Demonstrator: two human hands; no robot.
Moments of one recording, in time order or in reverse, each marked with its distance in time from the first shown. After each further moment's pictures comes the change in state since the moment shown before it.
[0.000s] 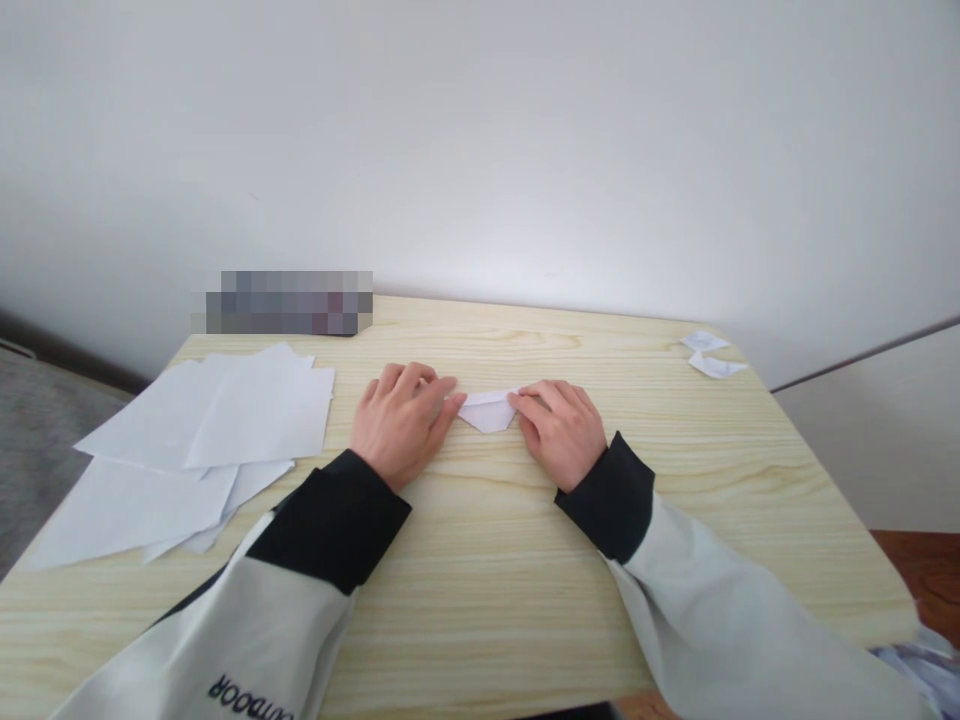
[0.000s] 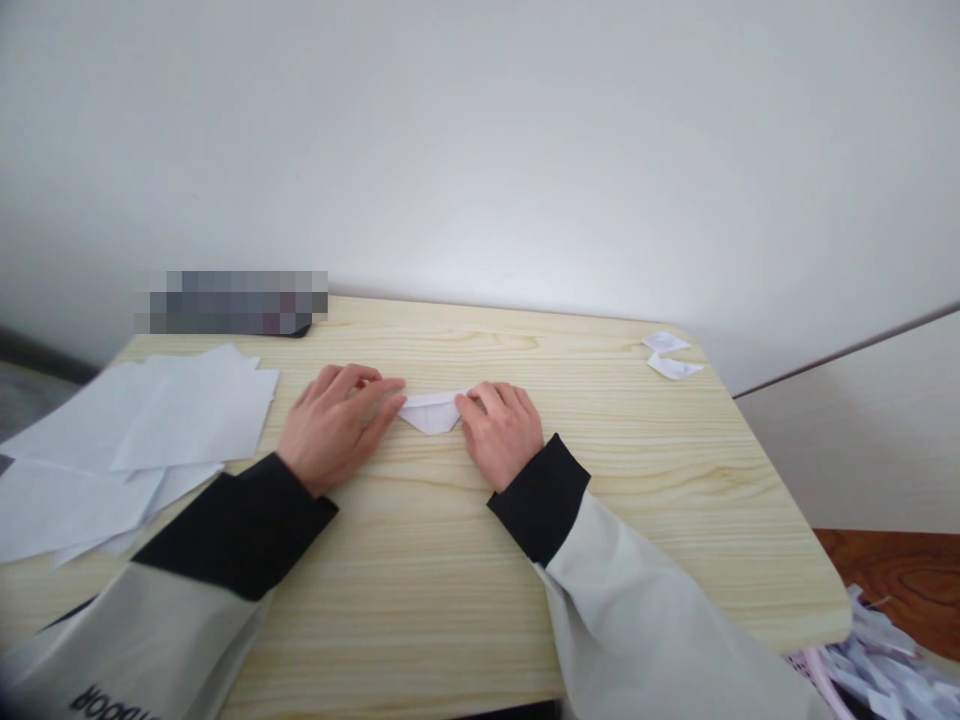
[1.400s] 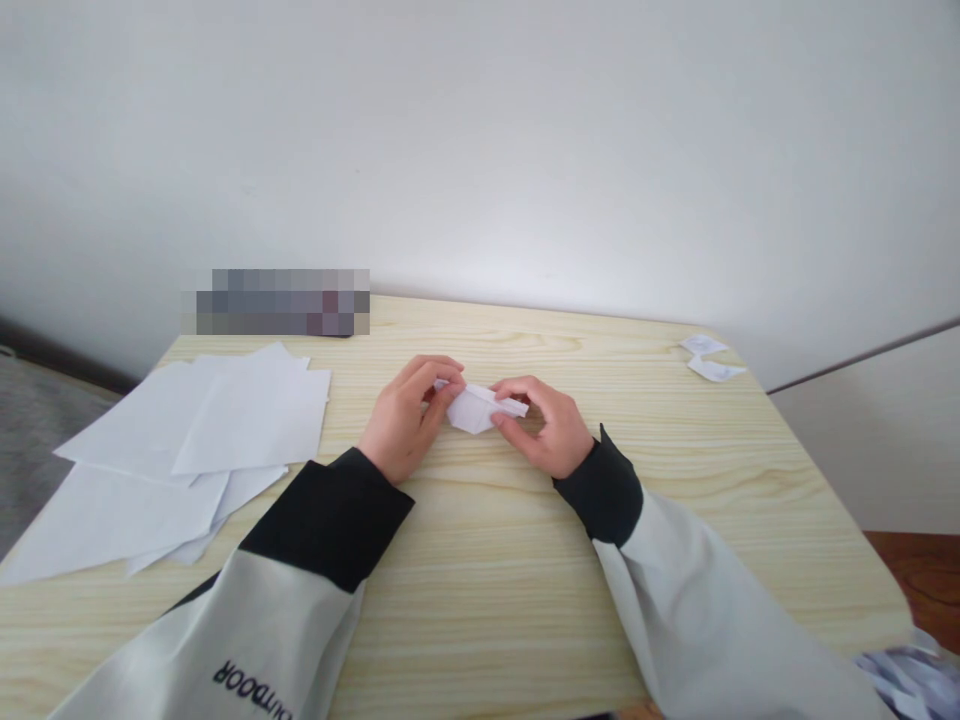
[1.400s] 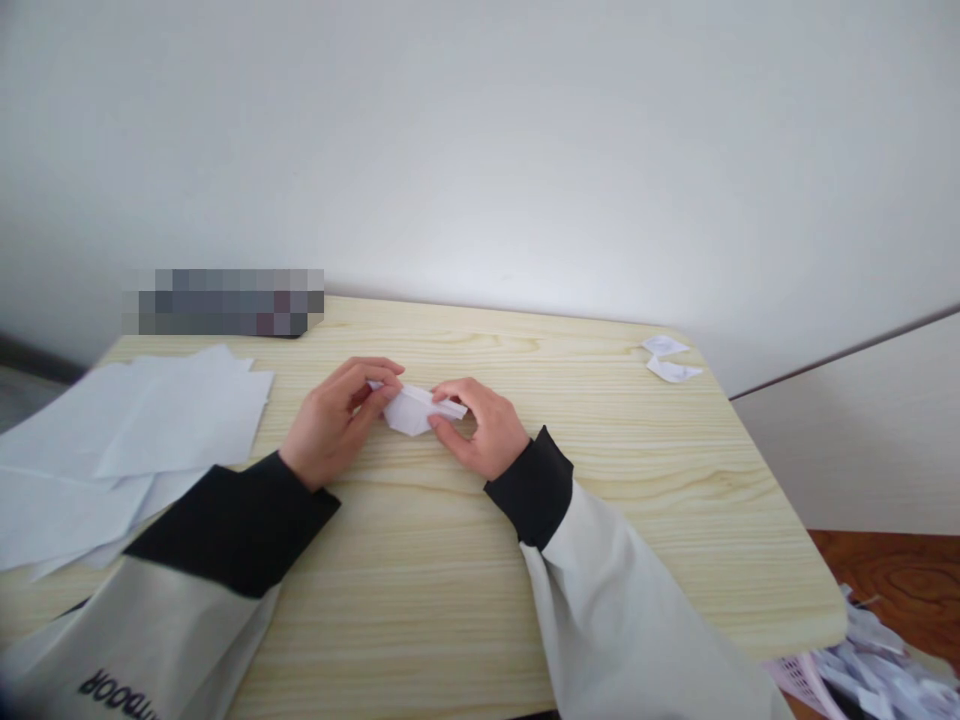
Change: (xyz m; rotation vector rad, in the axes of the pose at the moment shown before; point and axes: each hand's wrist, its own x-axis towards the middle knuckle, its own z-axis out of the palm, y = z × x) left_hand 0.012 -0.006 0.008 -0.778 0.034 -0.077; right_hand 0.018 -0.002 0.004 0.727 0.034 0.041
